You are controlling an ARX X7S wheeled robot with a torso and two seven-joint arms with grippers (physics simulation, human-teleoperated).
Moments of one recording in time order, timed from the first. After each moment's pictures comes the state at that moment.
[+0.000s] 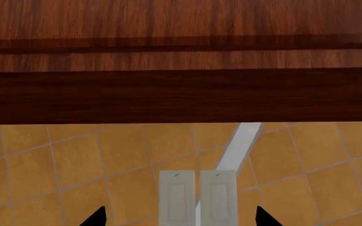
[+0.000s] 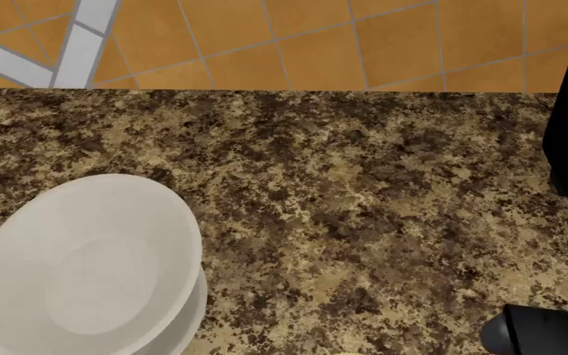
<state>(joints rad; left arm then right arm) -0.96 -0.48 0.04 0.41 -0.63 -0.79 -0.31 0.33 0.78 0.12 -0.37 2.03 1.23 0.81</state>
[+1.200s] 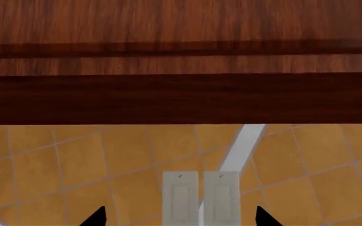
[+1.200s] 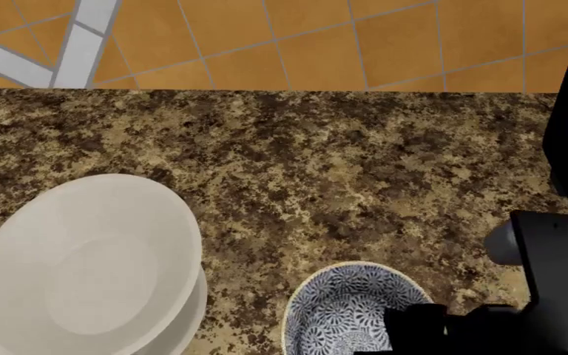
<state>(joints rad) -0.96 -0.49 0.03 0.42 -0.66 -0.80 -0.32 0.63 0.83 -0.04 -0.33 2.13 1.17 0.90</state>
